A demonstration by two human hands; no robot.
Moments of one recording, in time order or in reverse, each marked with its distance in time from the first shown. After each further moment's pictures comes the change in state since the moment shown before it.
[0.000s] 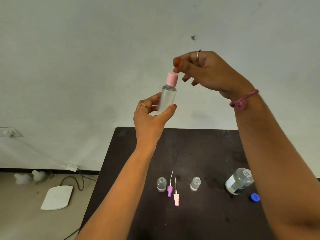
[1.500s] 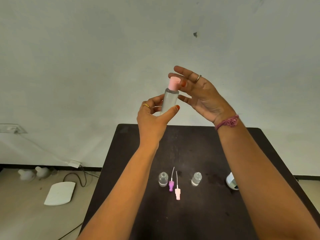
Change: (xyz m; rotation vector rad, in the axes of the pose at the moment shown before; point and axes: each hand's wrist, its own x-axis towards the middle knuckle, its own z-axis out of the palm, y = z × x) left_hand -0.009 -0.011 -0.003 0.049 -0.013 -0.027; right_hand -0.025 0.044 0.047 0.778 -0.054 0.056
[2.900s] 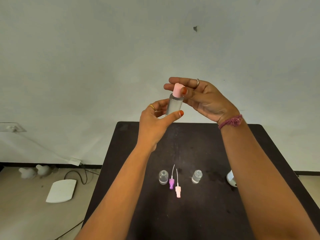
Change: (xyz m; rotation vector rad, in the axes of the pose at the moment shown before) left_hand 0.004 -0.014 -0.005 0.058 -0.205 -0.101; right_hand -0.008 0.007 -0.007 0.009 -0.161 0.006
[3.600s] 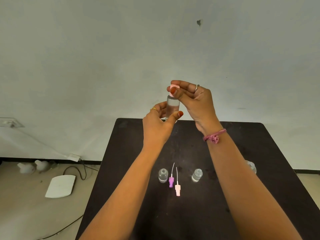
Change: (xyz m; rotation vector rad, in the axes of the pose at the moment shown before) left_hand 0.005 -0.019 0.014 0.149 0.088 0.064; right_hand 0.008 0.033 0.030 -0.175 0.502 -0.071
